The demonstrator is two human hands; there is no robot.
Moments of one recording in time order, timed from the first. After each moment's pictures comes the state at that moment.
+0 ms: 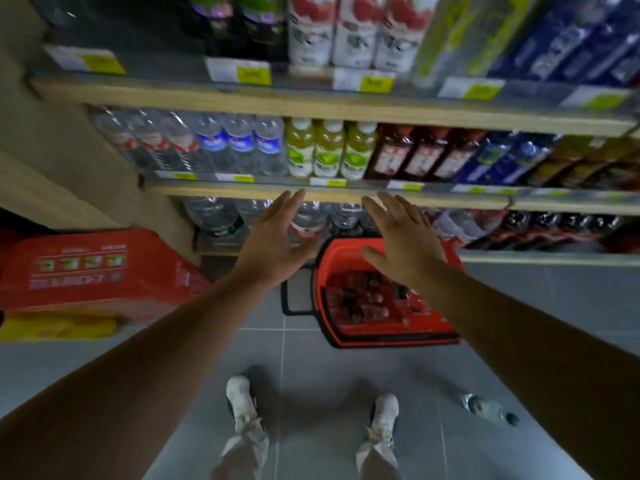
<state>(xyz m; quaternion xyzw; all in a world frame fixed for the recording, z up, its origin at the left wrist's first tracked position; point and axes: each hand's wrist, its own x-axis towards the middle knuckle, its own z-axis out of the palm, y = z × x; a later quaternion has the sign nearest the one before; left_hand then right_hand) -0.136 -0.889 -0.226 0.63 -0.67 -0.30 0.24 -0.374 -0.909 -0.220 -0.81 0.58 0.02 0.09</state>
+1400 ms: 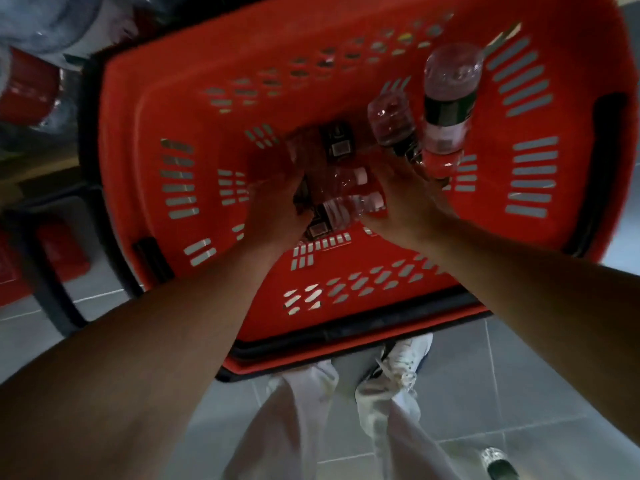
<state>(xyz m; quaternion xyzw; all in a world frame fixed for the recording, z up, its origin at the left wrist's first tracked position) -0.343 -0.915 -0.780 0.62 -0.68 -0.39 -0.06 -0.563 -0.889 -0.740 -0.68 0.65 0.03 0.34</state>
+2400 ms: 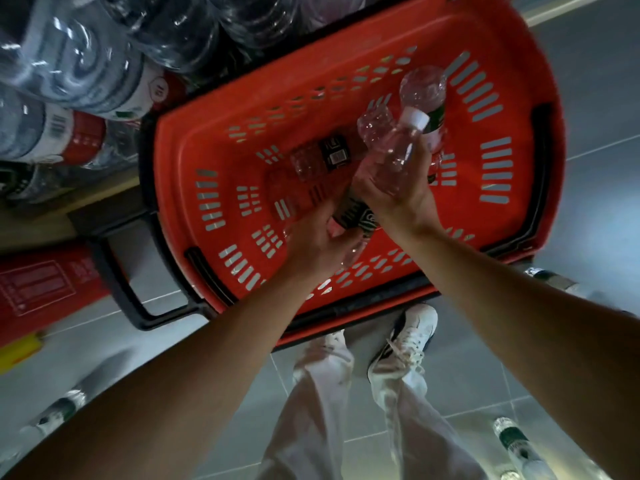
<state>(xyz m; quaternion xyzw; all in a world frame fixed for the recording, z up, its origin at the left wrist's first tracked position) -0.383 -0.884 -0.667 0.60 -0.55 -0.57 0.06 -0.537 -0.882 -0.662 -0.30 0.76 -0.31 0.48</state>
